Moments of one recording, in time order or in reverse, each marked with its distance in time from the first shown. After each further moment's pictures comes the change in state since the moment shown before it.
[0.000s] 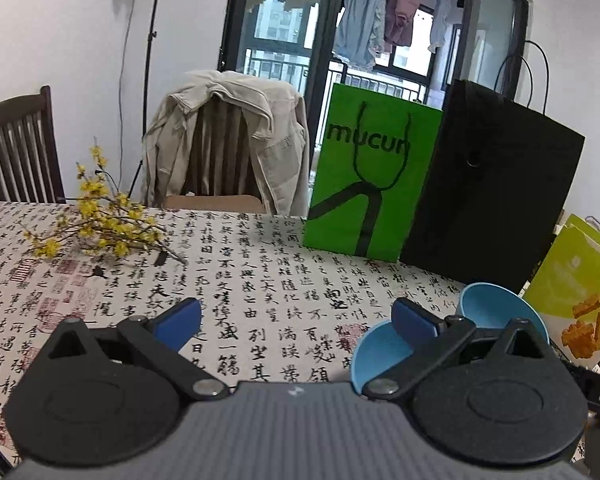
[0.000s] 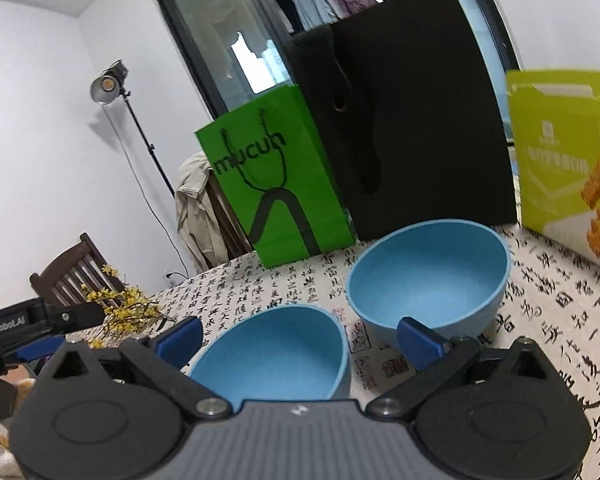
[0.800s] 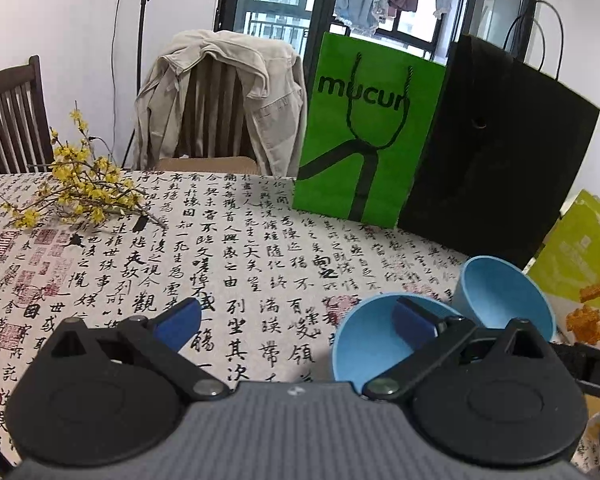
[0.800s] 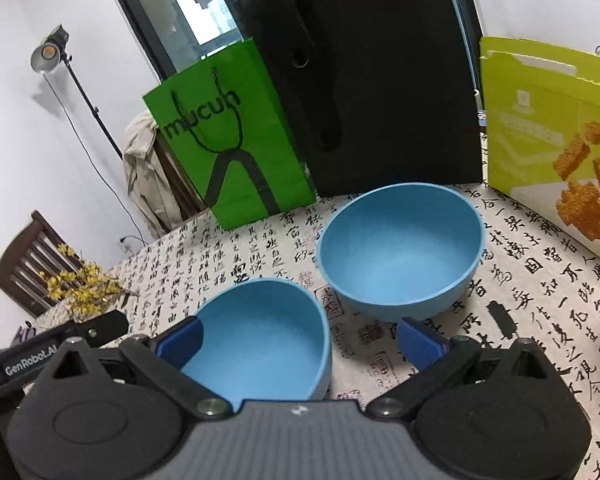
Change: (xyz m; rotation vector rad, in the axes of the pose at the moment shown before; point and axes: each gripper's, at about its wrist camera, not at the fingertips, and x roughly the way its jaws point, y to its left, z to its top) left arm 0.035 -0.017 -0.003 -0.009 0.117 0.015; right arm 0.020 0.020 0.016 0.027 0.184 -0.175
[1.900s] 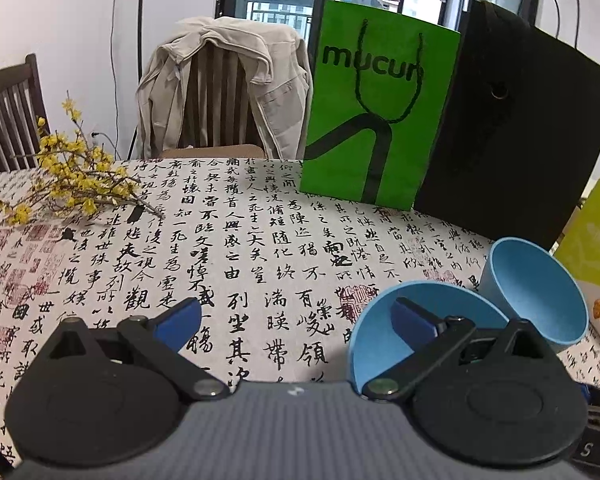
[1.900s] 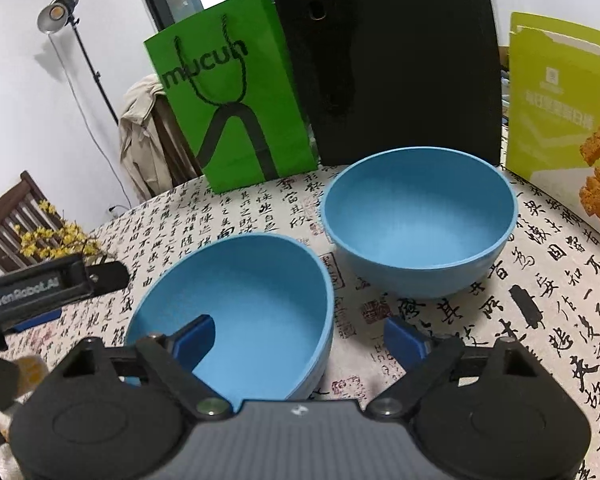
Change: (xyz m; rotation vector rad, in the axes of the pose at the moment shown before) left arm 0.033 -0.005 -0.008 0.040 0.028 0.033; right arm 0.037 0.006 -0.025 -0.090 0.027 -0.026
